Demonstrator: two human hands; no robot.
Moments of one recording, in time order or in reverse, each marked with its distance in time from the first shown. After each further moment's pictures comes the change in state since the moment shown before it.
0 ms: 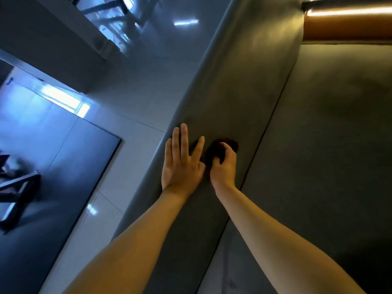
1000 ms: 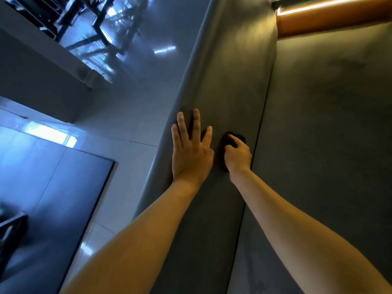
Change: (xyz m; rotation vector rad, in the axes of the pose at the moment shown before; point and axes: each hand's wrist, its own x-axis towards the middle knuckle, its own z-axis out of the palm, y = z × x) left_hand -0.005 -0.004 0.009 0.069 0.063 0.128; right_hand -0.006 0.012 -0.001 0.072 0.153 0.125
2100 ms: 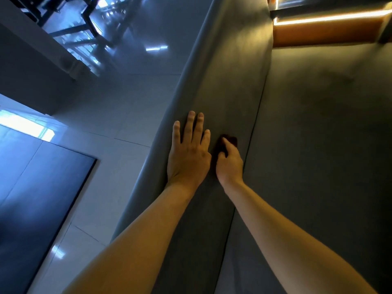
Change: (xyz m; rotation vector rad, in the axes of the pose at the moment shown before) left_hand 0.002 0.000 0.005 0.022 0.018 0.084; right_hand -0.003 0.019 0.003 -0.168 -0.049 -0.187
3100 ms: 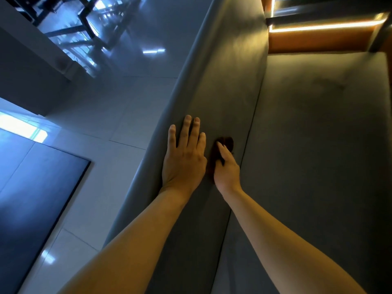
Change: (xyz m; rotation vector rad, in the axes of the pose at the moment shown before) left_hand -0.001 0.001 0.002 -0.003 0.029 0.001; right_hand 0.007 0.024 -0.009 -0.019 -0.053 -0.105
